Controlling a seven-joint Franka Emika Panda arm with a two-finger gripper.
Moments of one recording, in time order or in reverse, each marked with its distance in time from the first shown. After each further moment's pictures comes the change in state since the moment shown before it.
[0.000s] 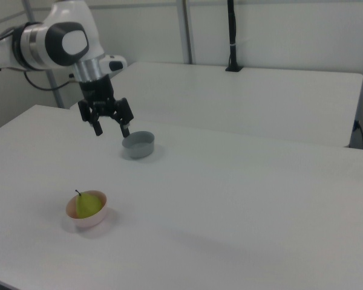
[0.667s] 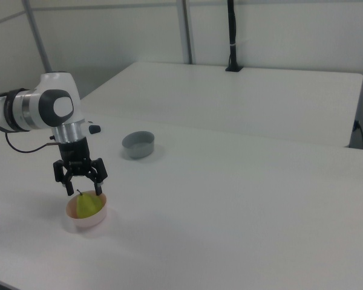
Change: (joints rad) arm 0.142 0.040 0.024 -0.348 -0.002 0.159 -0.008
